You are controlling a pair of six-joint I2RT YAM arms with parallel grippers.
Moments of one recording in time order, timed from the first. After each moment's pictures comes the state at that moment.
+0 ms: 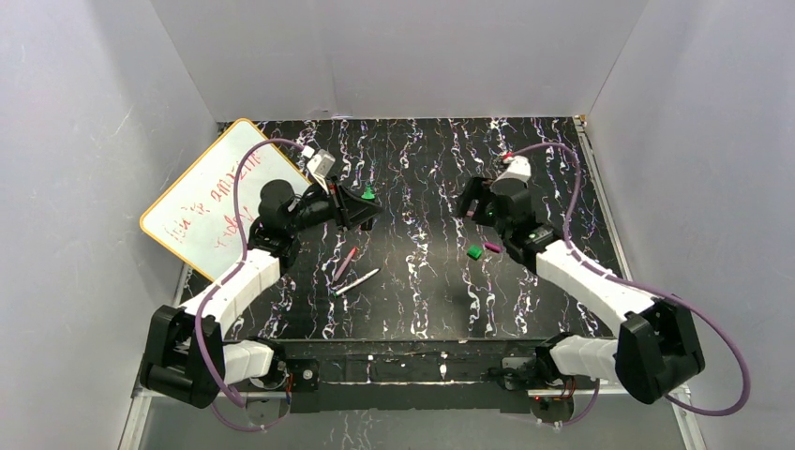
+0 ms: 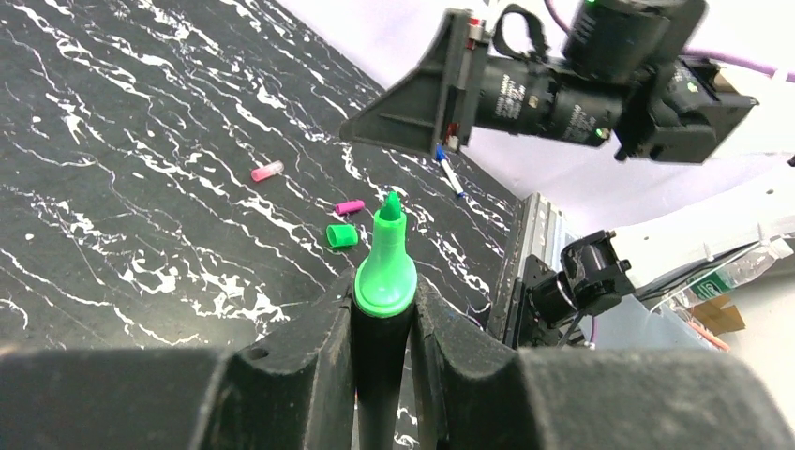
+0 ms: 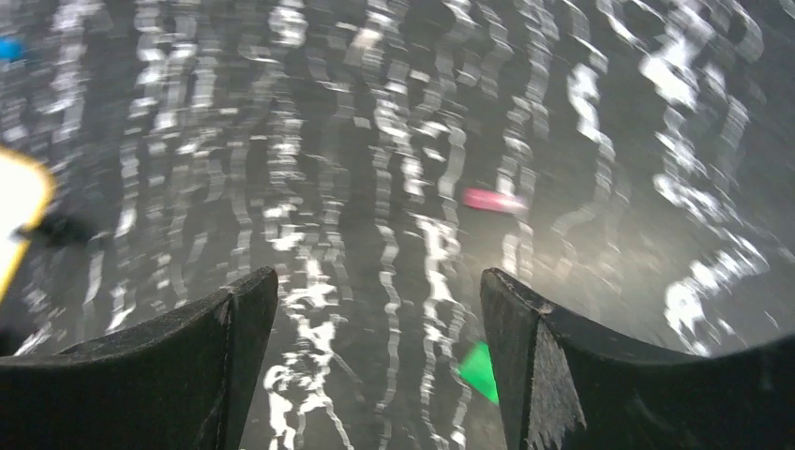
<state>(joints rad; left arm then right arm) -0.31 1.21 0.69 0.54 0.85 -0.54 0.55 1.20 0.77 0.04 0.24 0.49</state>
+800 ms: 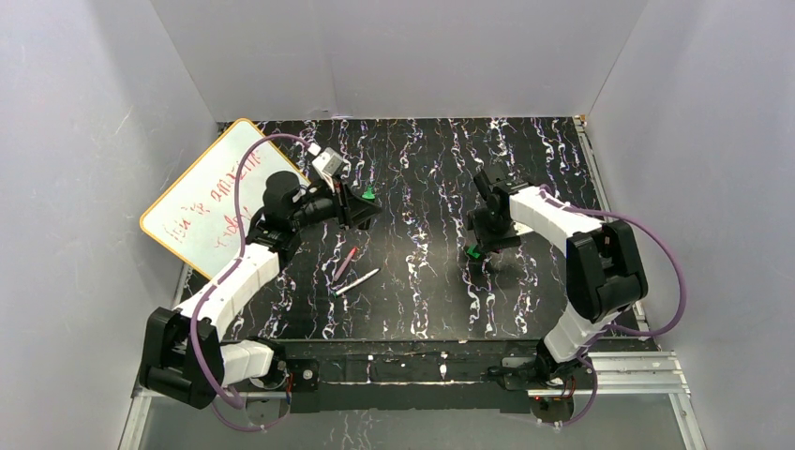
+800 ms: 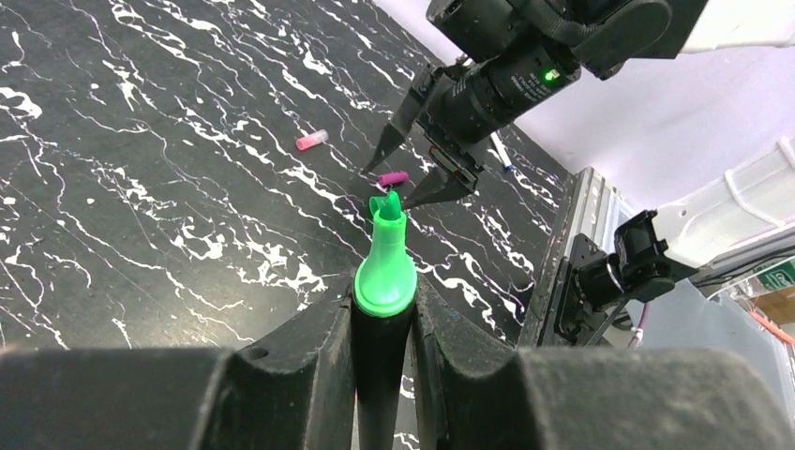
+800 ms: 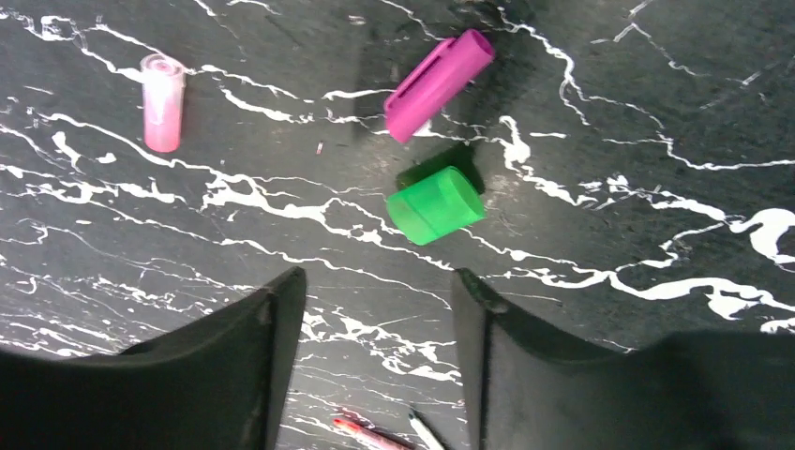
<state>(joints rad) -0.32 1.21 0.77 0.30 0.79 -0.38 0.41 1.67 1.16 -0.85 0.11 1.72</state>
